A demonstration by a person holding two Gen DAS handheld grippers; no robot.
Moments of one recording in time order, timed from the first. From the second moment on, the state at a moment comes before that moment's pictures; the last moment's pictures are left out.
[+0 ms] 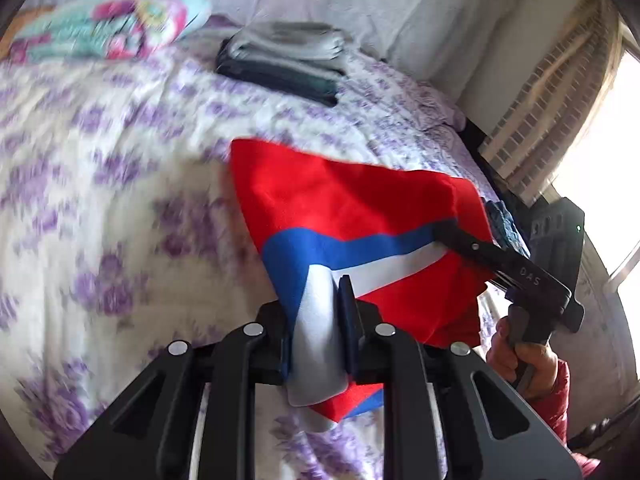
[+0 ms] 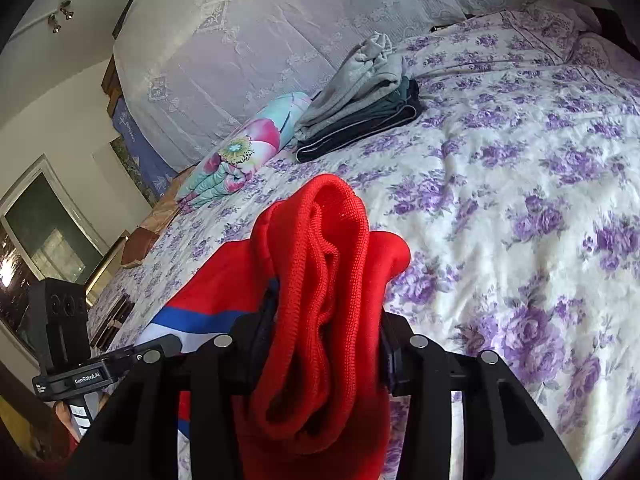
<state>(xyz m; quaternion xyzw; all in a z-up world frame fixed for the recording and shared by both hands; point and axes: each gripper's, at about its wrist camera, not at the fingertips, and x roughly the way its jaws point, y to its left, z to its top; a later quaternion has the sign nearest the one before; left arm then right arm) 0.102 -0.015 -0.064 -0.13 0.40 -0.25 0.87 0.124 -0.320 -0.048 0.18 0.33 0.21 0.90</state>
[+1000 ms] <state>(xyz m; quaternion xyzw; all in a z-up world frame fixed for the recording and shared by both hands) 0.600 -0.066 -0.014 -0.09 0.40 -0.10 0.91 0.607 -0.323 0.043 0.13 0.31 0.10 0.94</state>
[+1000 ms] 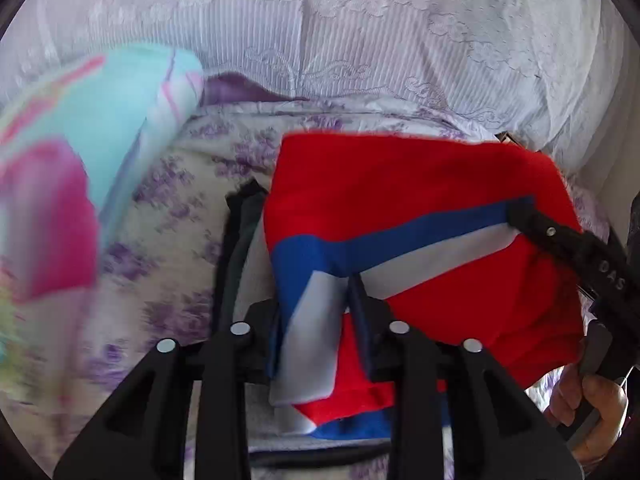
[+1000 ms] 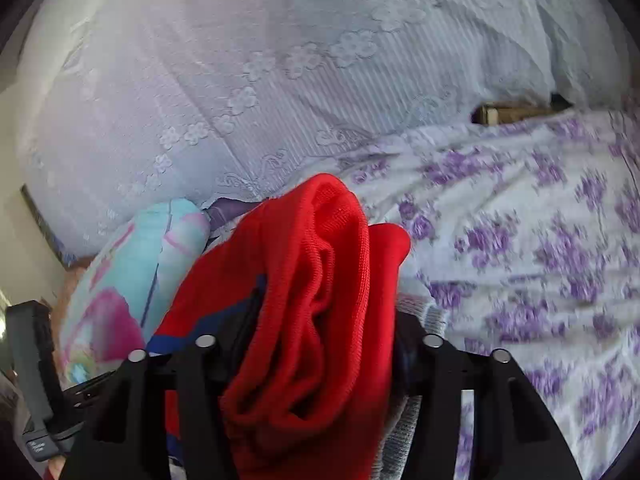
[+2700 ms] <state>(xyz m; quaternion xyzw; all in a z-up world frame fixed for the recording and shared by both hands) 0.363 -0.034 0.034 0.00 0.24 0.00 0.97 0.354 -0.232 0.068 -0.04 0.17 -0.07 0.98</state>
